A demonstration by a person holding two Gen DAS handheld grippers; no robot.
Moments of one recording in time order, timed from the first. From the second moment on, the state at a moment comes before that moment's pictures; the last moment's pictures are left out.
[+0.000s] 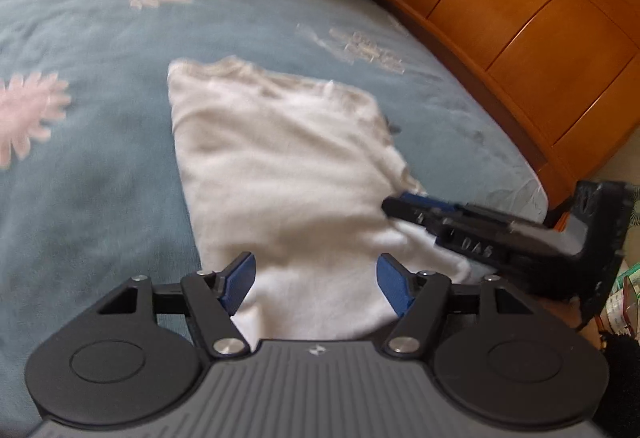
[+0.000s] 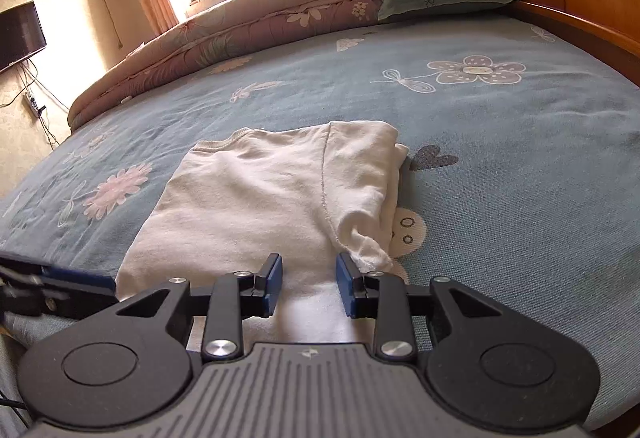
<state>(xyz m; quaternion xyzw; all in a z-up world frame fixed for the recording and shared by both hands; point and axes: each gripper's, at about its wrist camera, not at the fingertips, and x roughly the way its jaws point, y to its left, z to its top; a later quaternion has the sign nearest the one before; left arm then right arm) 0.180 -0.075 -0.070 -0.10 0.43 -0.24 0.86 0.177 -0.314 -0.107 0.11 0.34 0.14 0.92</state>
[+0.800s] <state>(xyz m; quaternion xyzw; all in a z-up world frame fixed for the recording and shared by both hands) 0.245 -0.086 -0.078 -0.08 0.42 -0.20 0.88 0.193 -0.320 -0.112 0.11 0.35 0.11 0.92</state>
